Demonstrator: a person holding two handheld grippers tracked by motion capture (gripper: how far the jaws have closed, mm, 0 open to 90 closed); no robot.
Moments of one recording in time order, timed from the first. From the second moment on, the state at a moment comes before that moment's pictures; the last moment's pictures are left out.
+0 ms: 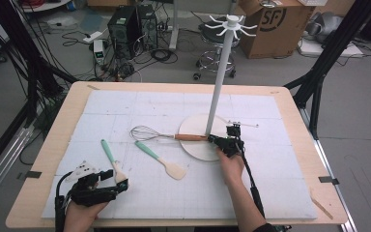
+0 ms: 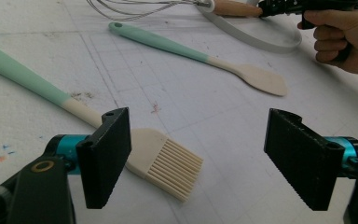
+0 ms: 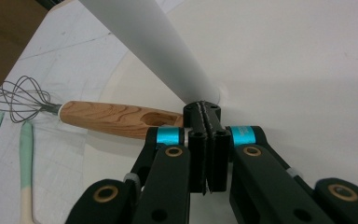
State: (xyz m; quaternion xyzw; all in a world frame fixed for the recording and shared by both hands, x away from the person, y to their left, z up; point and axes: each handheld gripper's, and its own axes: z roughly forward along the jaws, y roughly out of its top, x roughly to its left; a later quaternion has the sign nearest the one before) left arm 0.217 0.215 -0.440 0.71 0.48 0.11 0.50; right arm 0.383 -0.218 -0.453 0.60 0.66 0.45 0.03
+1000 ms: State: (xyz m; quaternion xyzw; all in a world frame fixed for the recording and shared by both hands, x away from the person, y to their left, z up) left arm 0.216 0.214 -0.441 0.71 0.48 0.11 0.50; right arm 0.381 -0.203 -0.453 0.59 0.67 0.45 0.03
